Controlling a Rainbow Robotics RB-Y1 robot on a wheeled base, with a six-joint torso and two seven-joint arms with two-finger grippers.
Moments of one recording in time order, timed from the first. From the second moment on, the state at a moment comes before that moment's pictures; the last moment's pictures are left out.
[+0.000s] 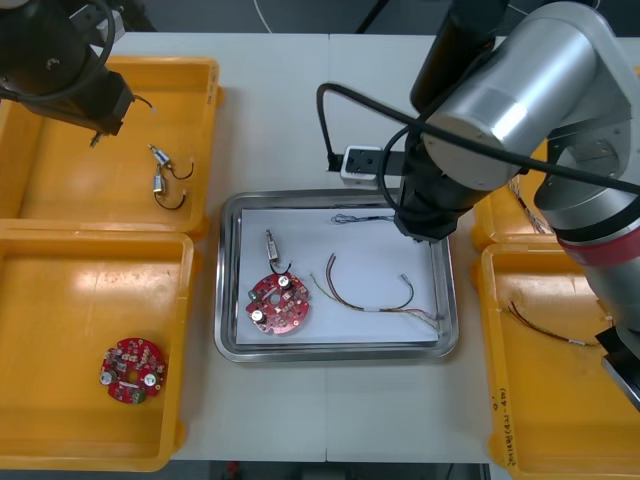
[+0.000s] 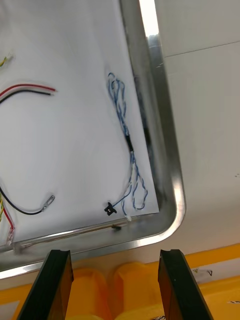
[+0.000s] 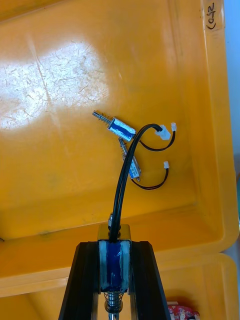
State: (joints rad) right arm -0.79 -0.46 0.40 -1.93 -0.56 1.91 2.09; left arm -0.92 0.68 -0.07 -1.54 0.63 1.91 -1.48
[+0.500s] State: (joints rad) right arm -0.62 -0.51 0.05 -2.10 -0.62 1.92 2.07; left arm -0.92 0.64 -0.07 -1.62 0.64 1.91 -1.38
